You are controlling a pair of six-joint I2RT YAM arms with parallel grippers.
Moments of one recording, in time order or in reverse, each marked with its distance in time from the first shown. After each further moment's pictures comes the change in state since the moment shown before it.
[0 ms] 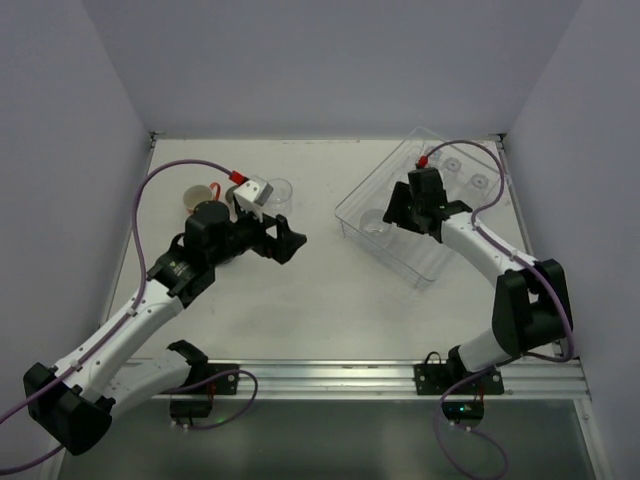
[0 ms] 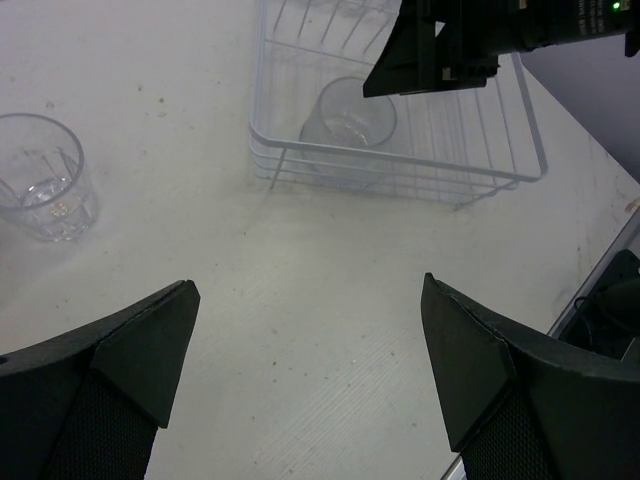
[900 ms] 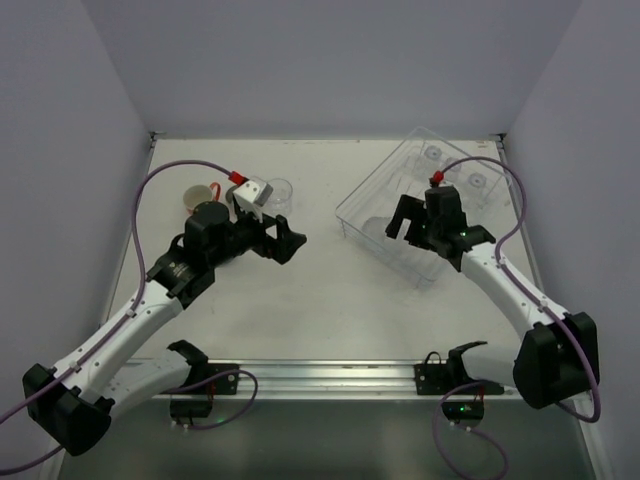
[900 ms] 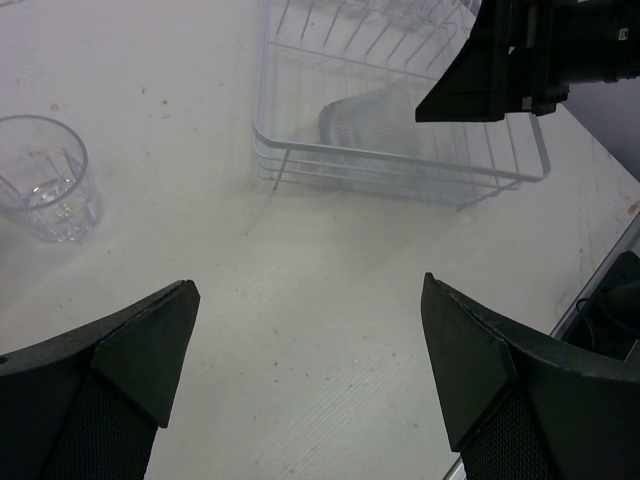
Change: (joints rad) left arm -0.007 -0.007 0.000 0.000 -0.011 0.002; right arm -0.004 -0.240 -0.144 -0.109 0.013 -0.041
